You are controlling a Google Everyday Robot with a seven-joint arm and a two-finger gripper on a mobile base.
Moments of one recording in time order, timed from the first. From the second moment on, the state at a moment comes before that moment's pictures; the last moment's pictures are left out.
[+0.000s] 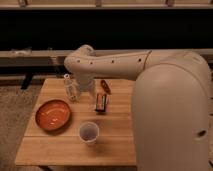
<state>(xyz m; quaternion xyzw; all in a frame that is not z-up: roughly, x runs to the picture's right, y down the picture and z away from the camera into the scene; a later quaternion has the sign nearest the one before) -0.098 0.031 0.766 -0.24 0.20 0.66 0.69</state>
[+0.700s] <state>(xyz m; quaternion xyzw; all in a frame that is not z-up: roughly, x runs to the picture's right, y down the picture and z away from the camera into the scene) -0.132 -0.041 0.840 -0.20 0.15 0.67 0.70</state>
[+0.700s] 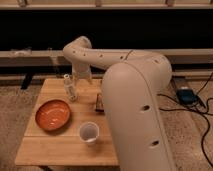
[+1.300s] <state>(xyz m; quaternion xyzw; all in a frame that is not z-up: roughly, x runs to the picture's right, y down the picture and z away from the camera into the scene) -0.152 -0.060 0.861 -0.15 0.11 0.68 0.71</state>
